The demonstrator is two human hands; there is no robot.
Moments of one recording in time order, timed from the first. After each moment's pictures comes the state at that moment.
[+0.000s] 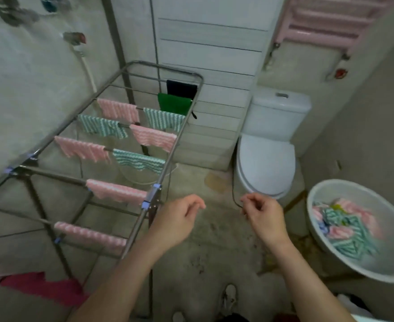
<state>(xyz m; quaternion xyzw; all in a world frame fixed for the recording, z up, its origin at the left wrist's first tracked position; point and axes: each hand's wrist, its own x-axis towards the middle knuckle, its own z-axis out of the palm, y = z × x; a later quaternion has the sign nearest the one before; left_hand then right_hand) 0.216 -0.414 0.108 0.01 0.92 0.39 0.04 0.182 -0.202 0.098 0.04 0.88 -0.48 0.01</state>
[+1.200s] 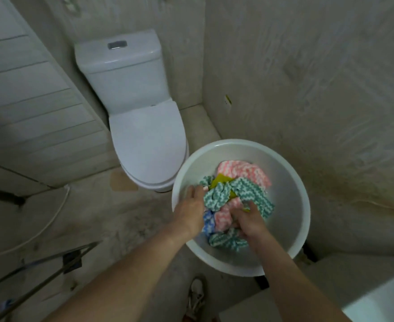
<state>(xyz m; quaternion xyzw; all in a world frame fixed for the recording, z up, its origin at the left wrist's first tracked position) 0.014 0.046 -0.057 0.25 0.91 0.15 0.30 0.099 0.187 -0.108 0.50 0.64 -0.58 0.08</state>
